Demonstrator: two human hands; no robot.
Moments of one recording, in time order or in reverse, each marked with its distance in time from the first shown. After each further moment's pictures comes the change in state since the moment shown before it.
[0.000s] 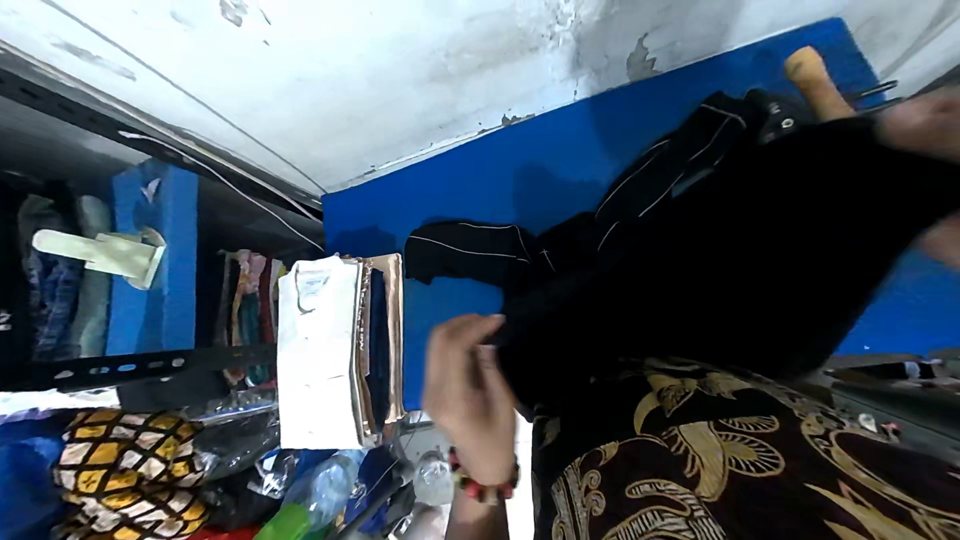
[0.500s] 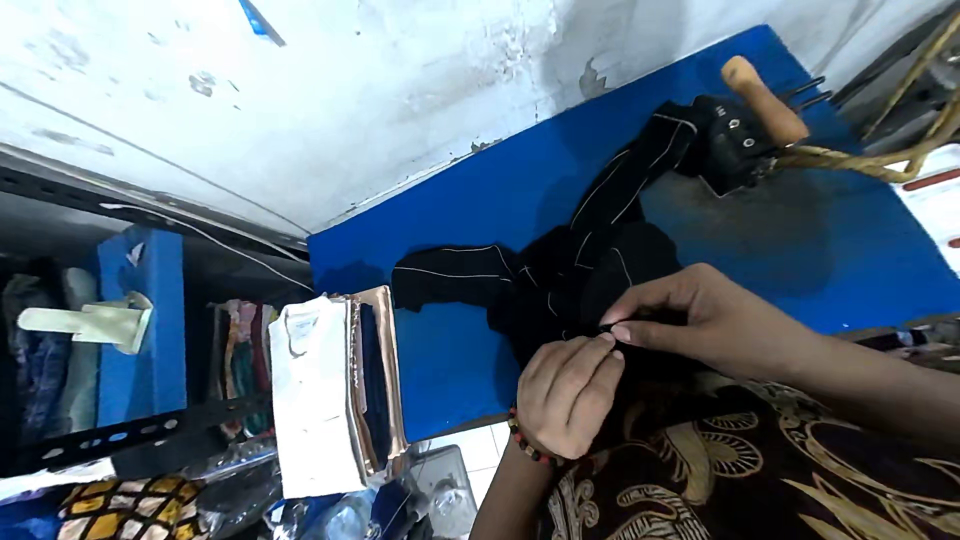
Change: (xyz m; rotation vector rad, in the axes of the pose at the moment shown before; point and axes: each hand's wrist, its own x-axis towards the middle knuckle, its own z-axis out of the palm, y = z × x) left_hand -0.008 0.009 0.066 -0.132 -0.097 0.568; right_hand -0.063 -0.004 0.113 -0.320 -0.638 0.048
